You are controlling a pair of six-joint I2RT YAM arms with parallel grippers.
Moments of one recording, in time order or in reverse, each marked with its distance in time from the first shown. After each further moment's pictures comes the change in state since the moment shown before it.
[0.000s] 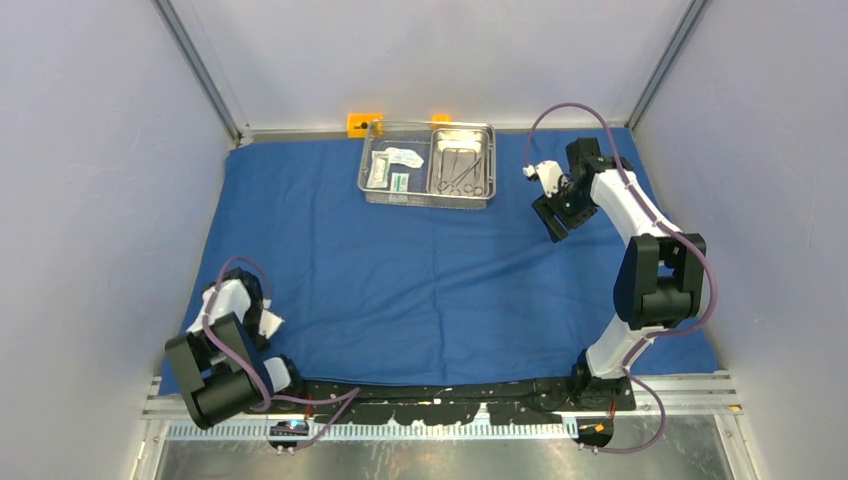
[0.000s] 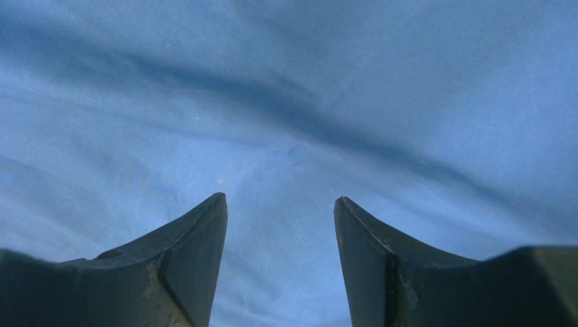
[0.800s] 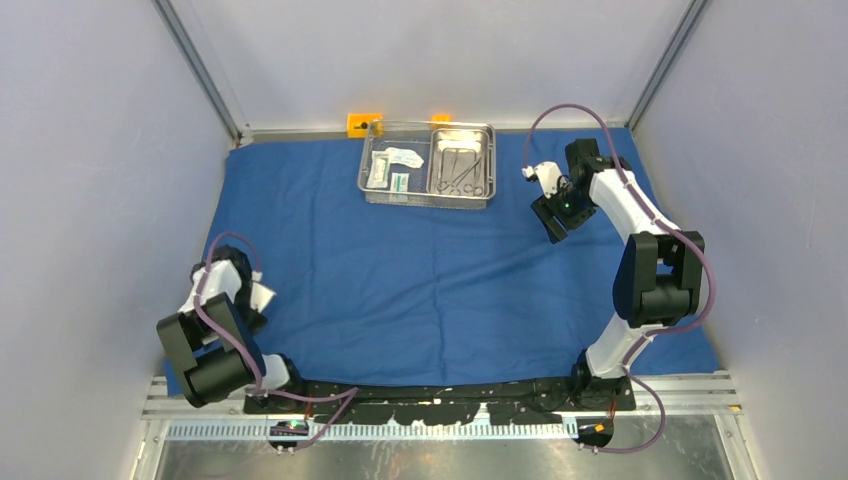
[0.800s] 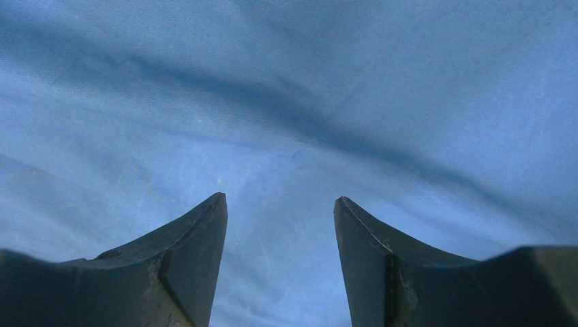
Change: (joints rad) left arm 0.010 0.058 0.187 0.064 0.051 0.018; right arm 0.000 0.019 0.002 0.000 -0.010 -0.006
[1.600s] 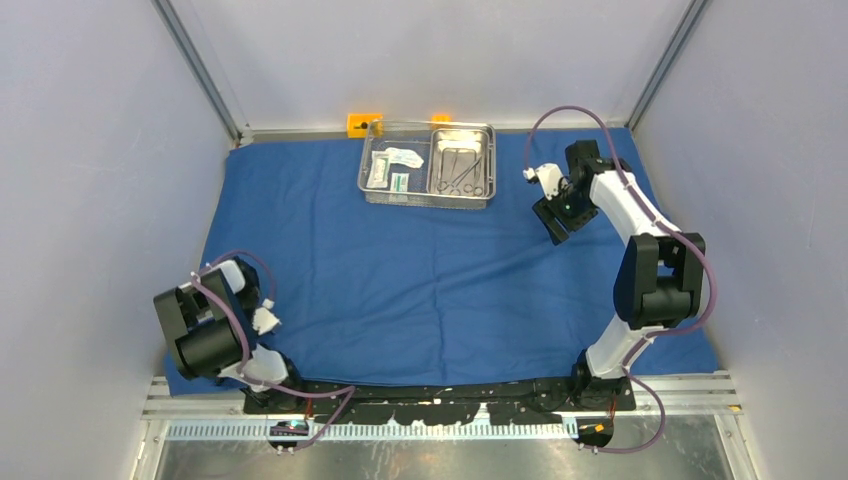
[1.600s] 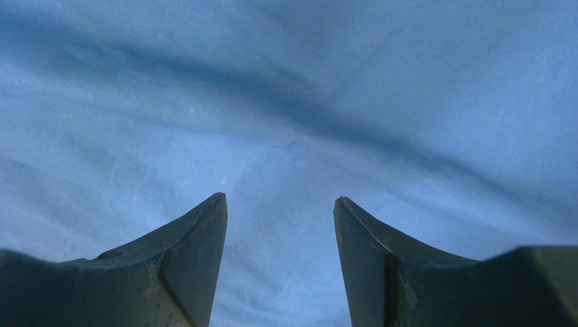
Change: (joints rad) left arm 0.004 0.145 -0.129 0.038 -0.193 0.205; right arm 0.000 -0.006 -0.011 0.000 0.026 0.005
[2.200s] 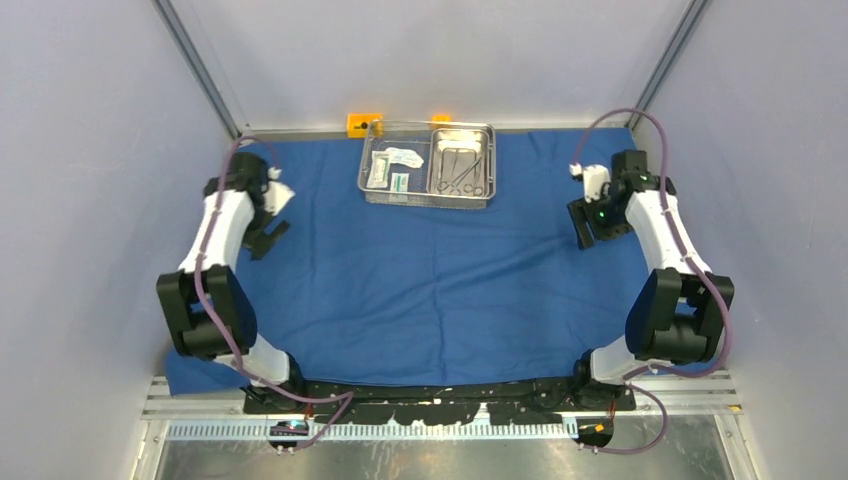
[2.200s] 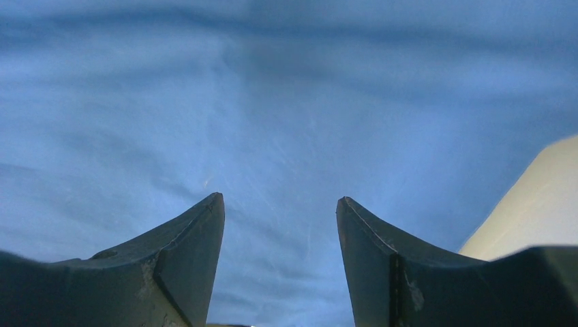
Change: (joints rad) left arm -0.273 0.065 0.699 -0.027 0.294 -0.297; right arm -0.160 -0.210 -0.109 0.014 0.001 0.153
